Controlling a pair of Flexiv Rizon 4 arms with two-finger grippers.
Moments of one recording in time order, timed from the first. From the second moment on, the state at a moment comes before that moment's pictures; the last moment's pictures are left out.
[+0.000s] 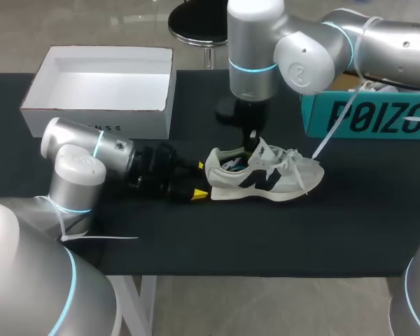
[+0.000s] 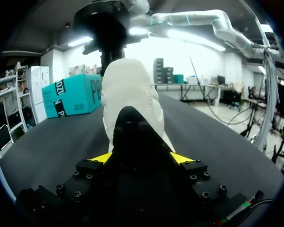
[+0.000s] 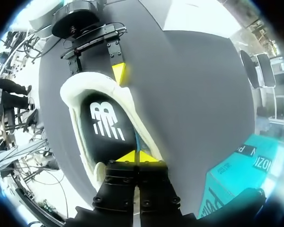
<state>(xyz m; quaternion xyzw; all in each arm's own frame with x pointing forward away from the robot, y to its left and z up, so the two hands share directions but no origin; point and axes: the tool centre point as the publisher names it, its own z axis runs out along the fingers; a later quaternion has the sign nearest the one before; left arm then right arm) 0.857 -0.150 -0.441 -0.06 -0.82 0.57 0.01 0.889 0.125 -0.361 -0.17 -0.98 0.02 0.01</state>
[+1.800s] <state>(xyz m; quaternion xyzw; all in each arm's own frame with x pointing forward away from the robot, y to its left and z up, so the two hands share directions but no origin) 0.857 -0.150 -0.441 -0.06 -0.82 0.57 0.01 0.900 0.114 -0.331 -0.21 -0.98 -0.05 -0.05</state>
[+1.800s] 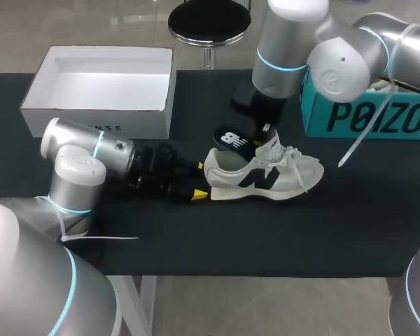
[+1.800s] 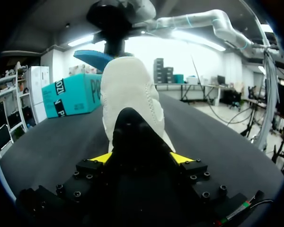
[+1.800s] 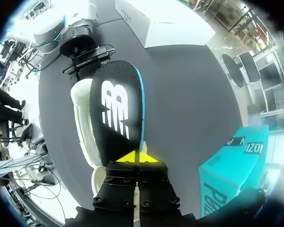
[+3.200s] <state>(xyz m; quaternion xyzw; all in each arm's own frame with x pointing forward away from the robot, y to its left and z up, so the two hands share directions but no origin) 0.857 -0.150 -0.441 -0.06 -0.82 0.57 0.01 0.954 0.181 -0.304 -0.20 -0.97 -0.13 -0.08</state>
